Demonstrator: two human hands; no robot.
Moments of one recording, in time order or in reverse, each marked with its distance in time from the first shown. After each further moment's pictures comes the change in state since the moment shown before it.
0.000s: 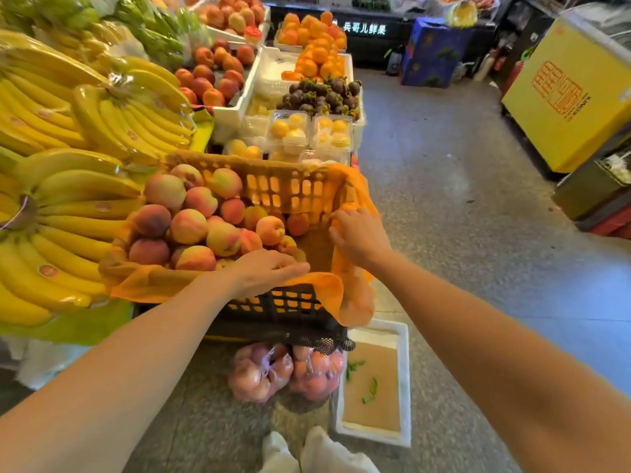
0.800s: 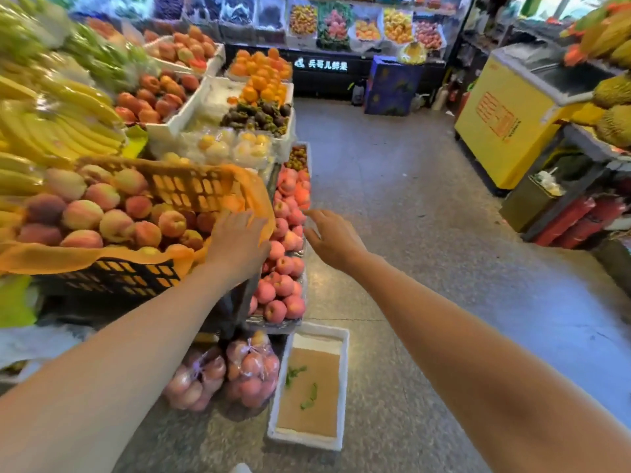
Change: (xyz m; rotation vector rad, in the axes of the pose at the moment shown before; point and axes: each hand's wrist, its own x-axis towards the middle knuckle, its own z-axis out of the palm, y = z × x) left_hand 0.040 0.225 0.102 0.466 0.543 -0.138; right_hand -0.149 0.174 -0.088 0.230 0.036 -0.070
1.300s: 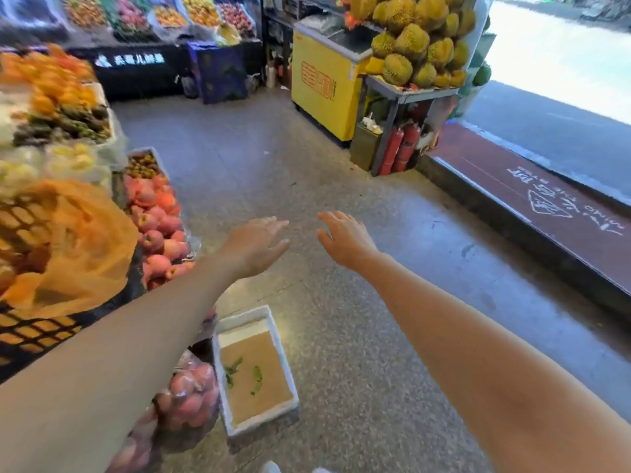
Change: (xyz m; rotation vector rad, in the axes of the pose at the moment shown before) left_hand -0.053 0.187 0.025 -0.121 -0.283 0.680; right_hand -0.235 0.083 -0.049 -0.128 0.125 0.625
